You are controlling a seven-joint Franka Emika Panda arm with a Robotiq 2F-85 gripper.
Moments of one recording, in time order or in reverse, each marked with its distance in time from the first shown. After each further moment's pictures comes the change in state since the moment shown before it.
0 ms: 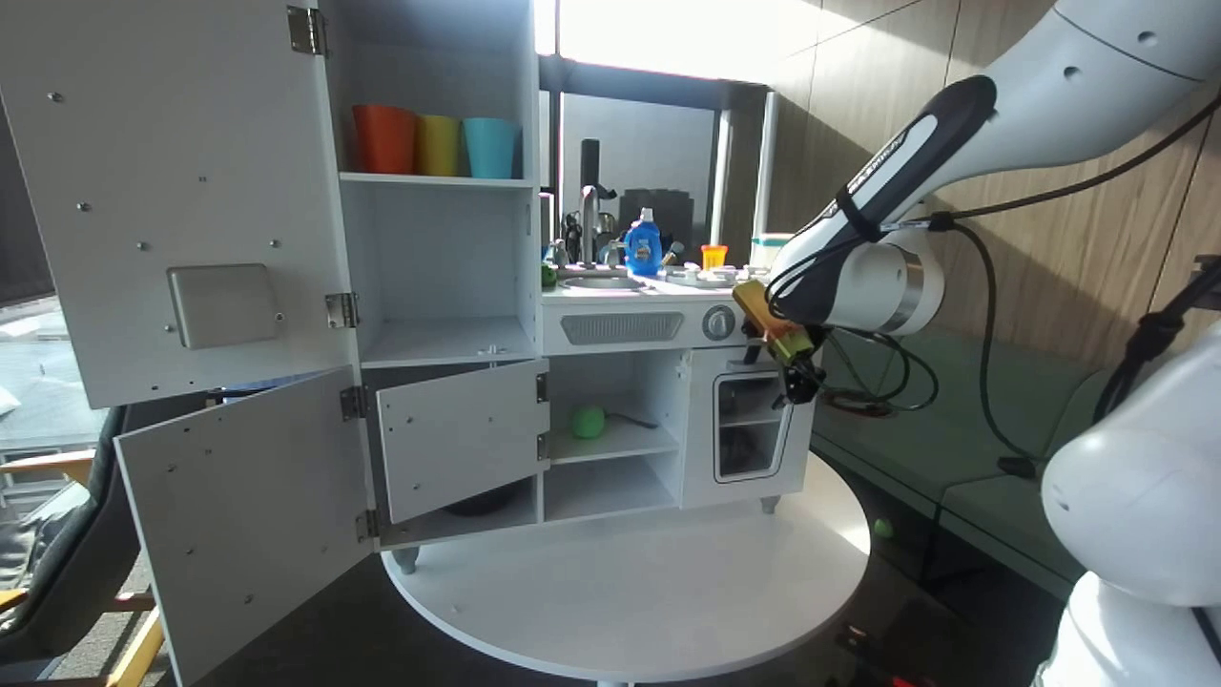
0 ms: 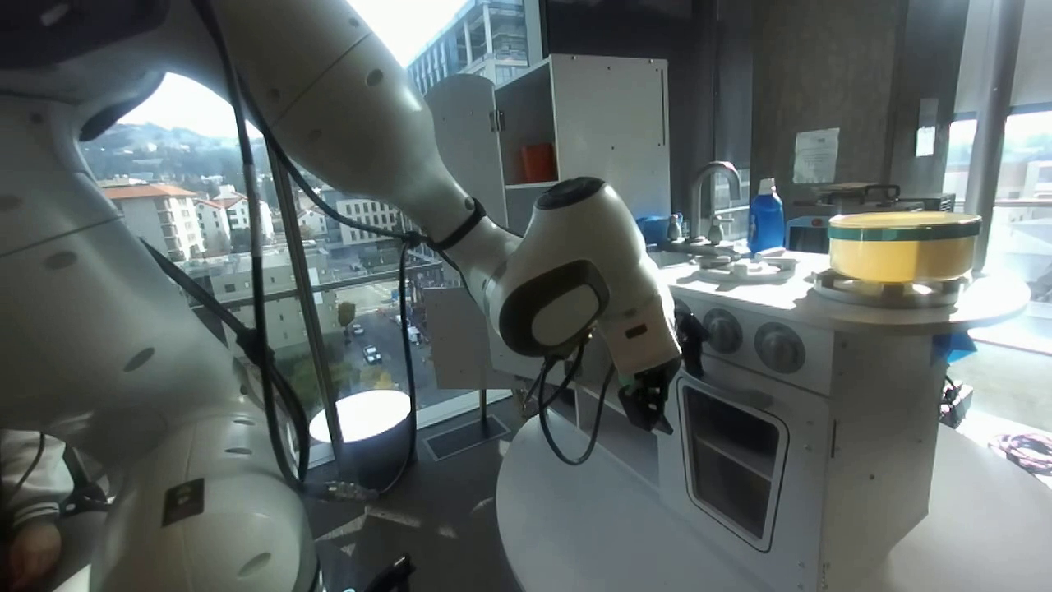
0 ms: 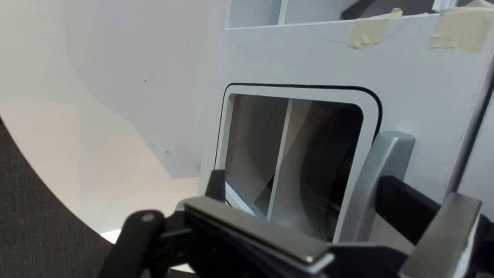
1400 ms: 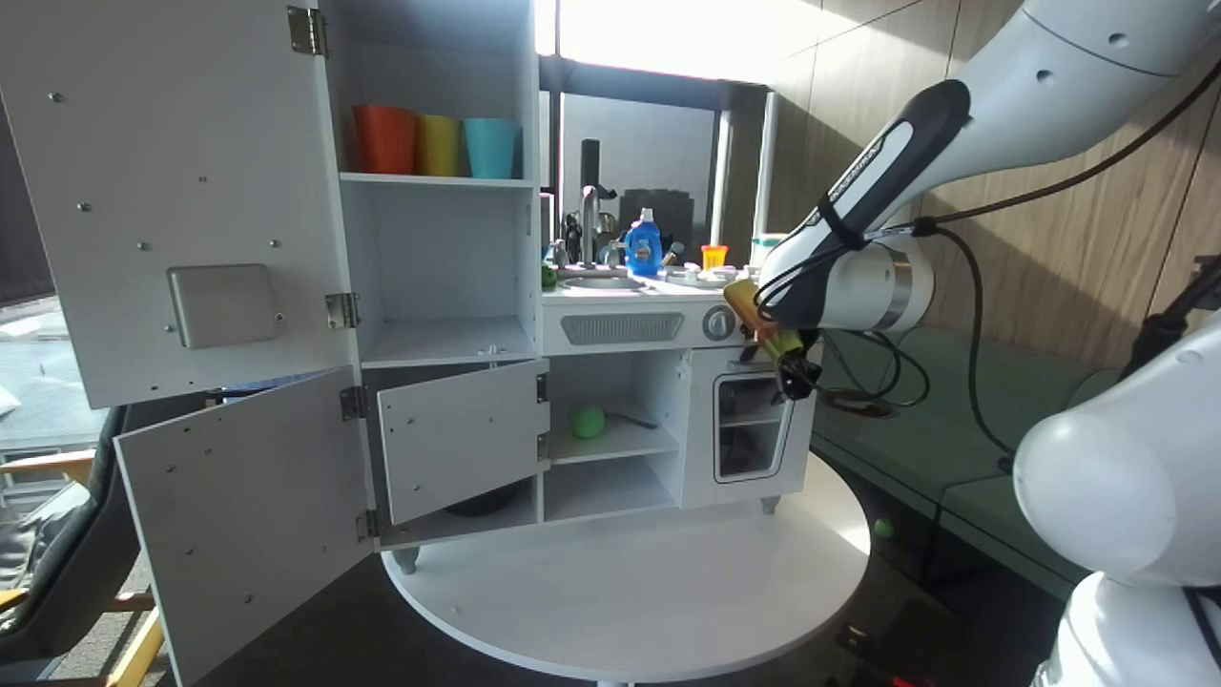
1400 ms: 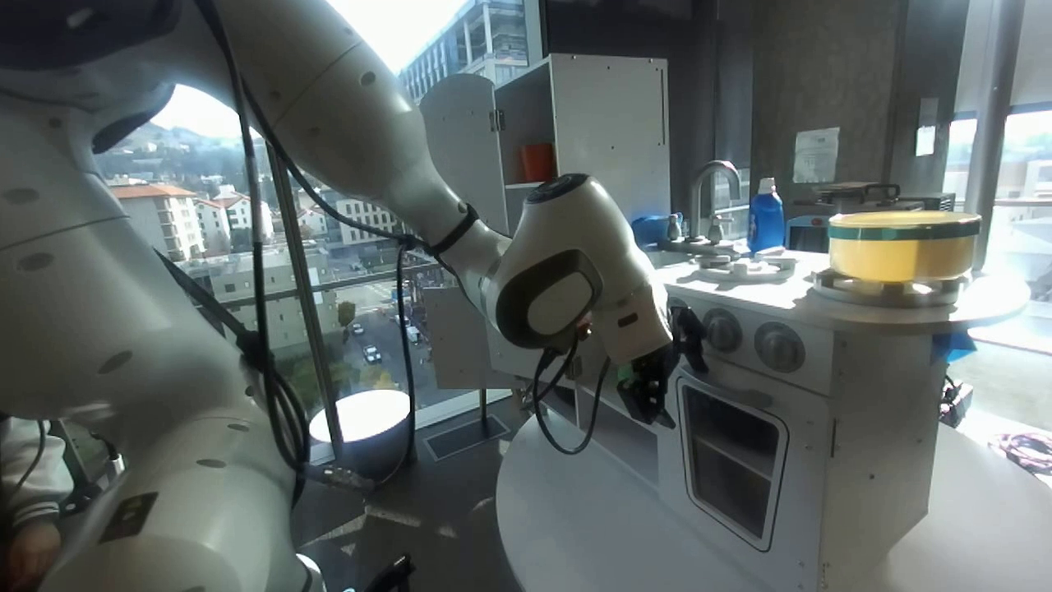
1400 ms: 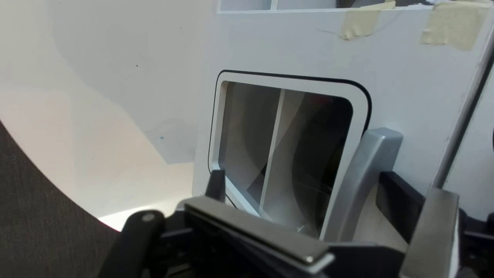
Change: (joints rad) arm -0.257 -0.010 0.287 0.010 -0.003 -0.004 0.059
